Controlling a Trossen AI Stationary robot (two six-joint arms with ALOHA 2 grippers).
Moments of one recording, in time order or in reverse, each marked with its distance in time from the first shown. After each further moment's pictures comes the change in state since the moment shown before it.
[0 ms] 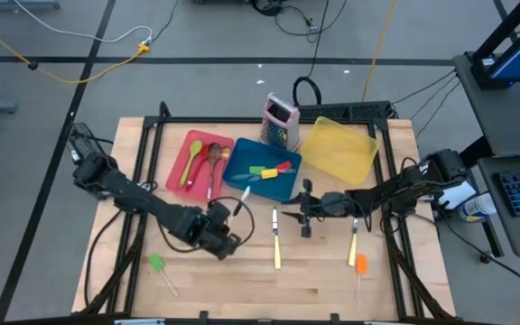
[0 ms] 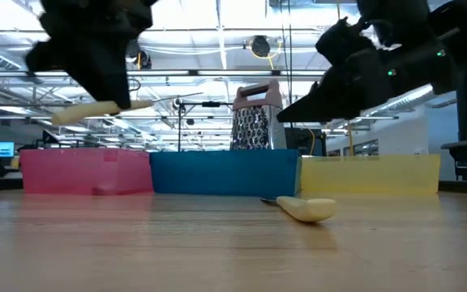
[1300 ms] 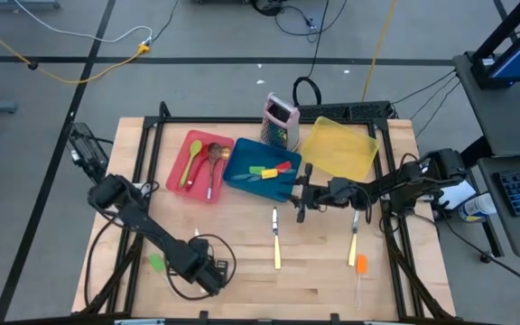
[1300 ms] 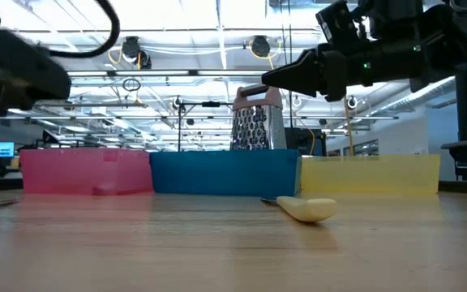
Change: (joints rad) left arm -0.211 0.247 0.000 0.001 0.480 -0.817; right arm -0.114 0.000 0.000 0.289 0.003 -0.436
